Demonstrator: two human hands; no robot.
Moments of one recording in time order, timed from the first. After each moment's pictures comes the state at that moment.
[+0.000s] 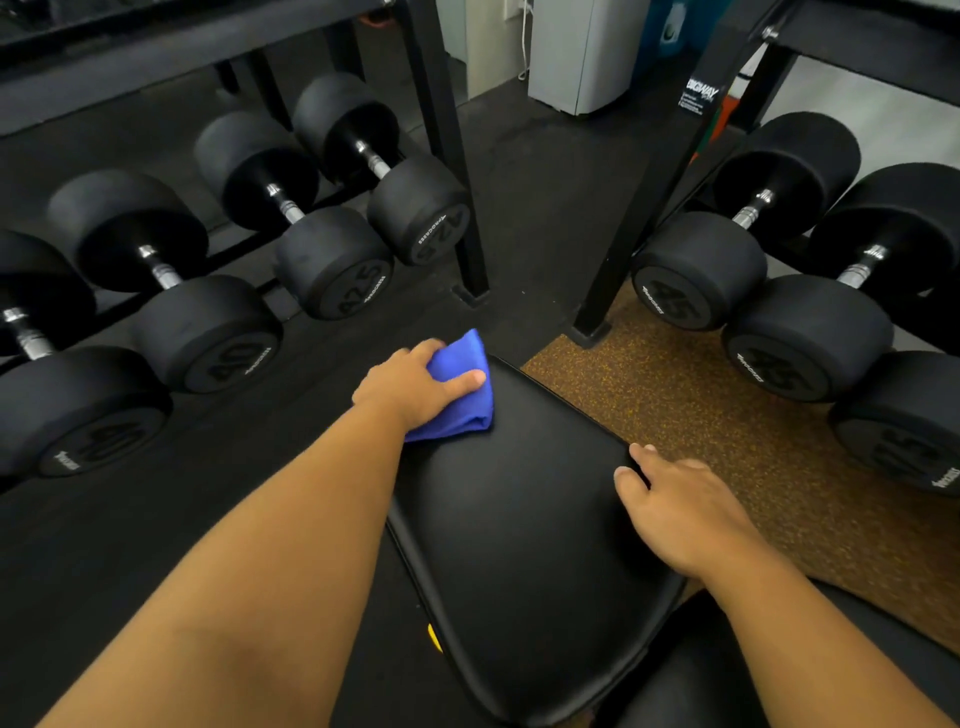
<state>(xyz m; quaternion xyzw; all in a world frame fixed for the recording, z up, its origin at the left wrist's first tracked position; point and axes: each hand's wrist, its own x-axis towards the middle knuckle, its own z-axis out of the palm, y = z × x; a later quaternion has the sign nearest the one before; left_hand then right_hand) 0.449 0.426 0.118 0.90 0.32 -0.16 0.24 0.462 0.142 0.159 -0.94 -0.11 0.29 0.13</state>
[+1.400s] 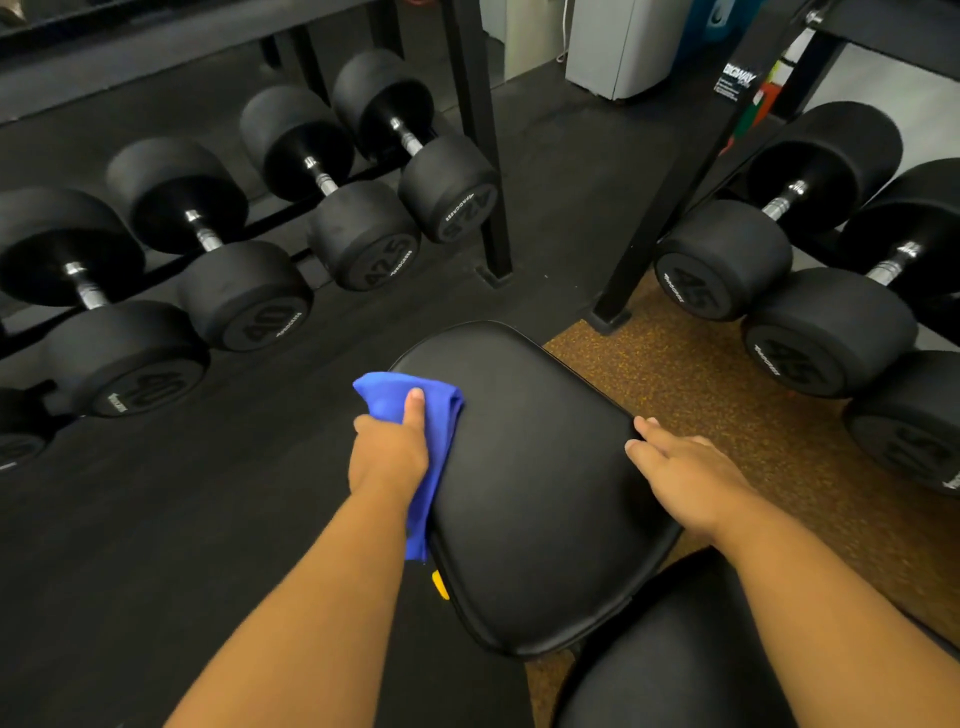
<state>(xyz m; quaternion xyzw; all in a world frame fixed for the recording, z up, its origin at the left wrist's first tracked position) 0.356 0.365 0.108 0.66 0.63 -0.01 0.41 0.466 0.124 0.162 -0.91 -0.11 0.34 0.21</state>
